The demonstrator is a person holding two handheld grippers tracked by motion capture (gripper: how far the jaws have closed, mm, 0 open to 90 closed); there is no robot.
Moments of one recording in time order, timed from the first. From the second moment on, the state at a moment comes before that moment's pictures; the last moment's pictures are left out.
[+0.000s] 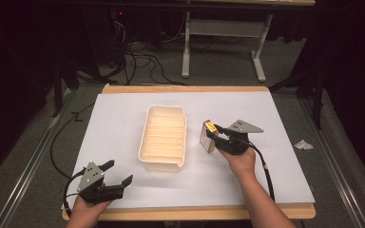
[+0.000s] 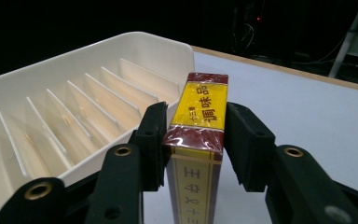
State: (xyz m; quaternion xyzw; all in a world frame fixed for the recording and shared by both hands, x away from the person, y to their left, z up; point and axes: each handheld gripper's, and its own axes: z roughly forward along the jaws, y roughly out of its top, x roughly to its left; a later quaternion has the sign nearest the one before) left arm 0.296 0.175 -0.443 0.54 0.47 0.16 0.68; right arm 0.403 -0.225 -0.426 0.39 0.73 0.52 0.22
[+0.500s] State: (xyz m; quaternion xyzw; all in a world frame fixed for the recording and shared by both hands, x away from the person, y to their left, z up) left arm 0.295 0.174 -0.445 0.55 0.47 0.16 0.67; right arm 0.406 -0.237 -0.423 0.36 0.74 0.52 0.21
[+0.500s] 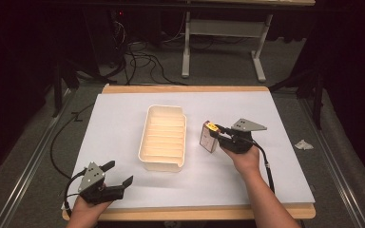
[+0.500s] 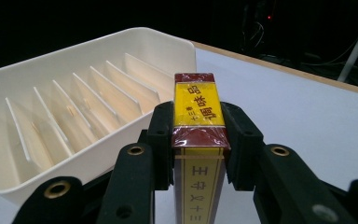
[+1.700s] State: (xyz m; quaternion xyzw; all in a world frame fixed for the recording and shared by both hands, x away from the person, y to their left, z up) left arm 0.294 0.174 -0.446 0.55 0.47 0.15 0.67; right arm 0.393 -0.223 -0.384 0.23 0.78 0.56 0.15
